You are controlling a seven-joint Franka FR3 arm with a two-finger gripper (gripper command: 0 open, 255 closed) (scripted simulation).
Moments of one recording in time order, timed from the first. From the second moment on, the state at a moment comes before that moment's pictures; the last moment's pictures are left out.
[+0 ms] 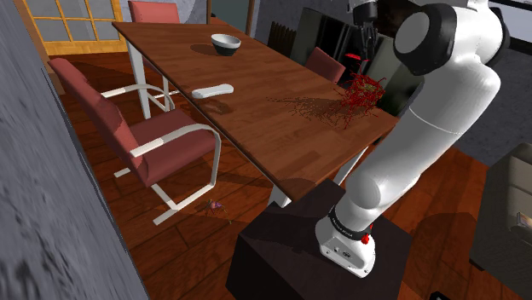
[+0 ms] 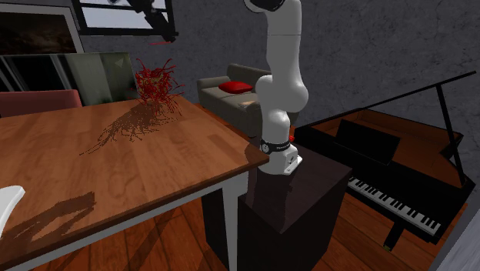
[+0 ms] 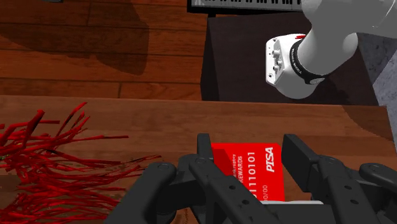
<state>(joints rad) -0.29 0.01 -0.38 -1.44 -0.35 0.97 -0.69</state>
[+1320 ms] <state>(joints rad) -0.35 0.03 -0.42 -1.64 -0.35 1.21 -0.71</state>
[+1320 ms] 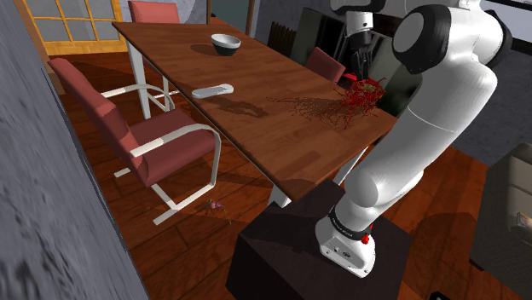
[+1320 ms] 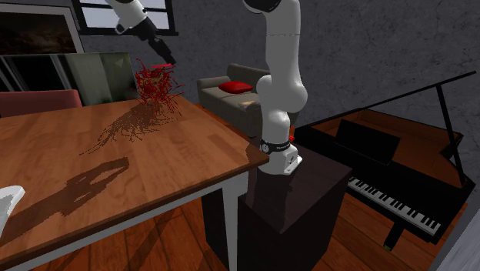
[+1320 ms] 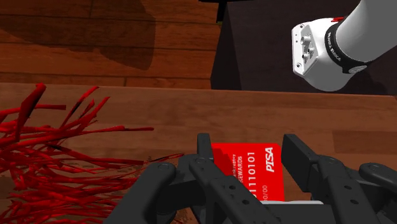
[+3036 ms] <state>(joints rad) -0.36 0.06 -0.43 -1.95 -0.33 1.53 -0.62</state>
